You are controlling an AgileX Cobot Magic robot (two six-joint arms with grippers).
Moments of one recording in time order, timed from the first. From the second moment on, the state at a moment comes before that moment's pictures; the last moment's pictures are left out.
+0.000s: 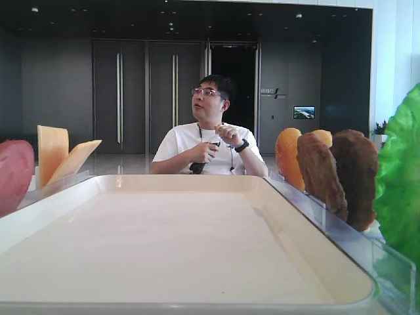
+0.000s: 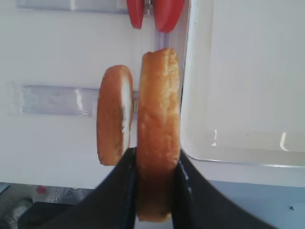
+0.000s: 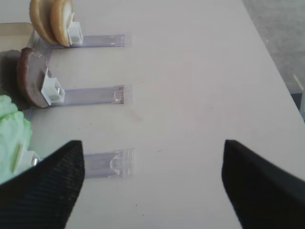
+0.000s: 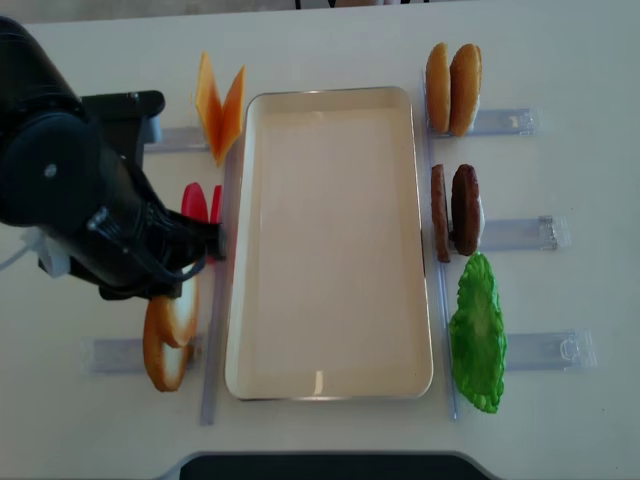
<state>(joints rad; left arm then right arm) -0.71 1.27 -0.98 0.21 1.22 -0.85 -0.02 -0.01 -0.50 0.03 1.14 -0.04</state>
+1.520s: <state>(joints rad) -0.31 1.42 -0.54 -1.40 0.73 0.89 -0.02 -0.01 -0.50 0.03 1.14 -0.04</state>
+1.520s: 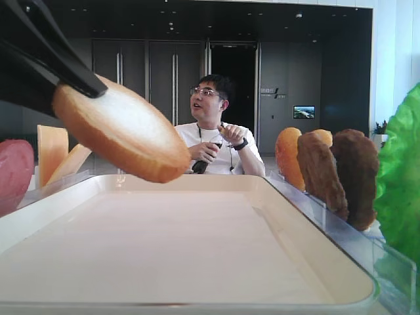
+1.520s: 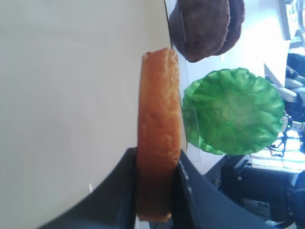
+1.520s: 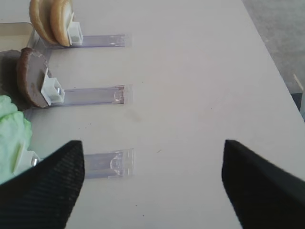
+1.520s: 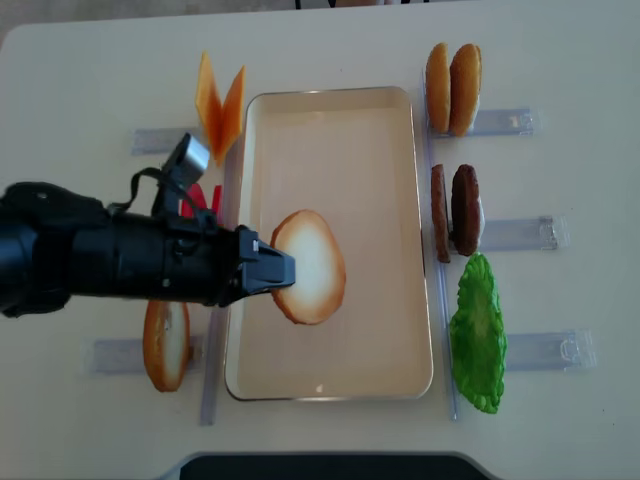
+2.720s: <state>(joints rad) -0.31 1.78 -0.54 -1.70 0.83 1.21 -0.02 -0.01 -0.50 0.03 1.14 -0.04</state>
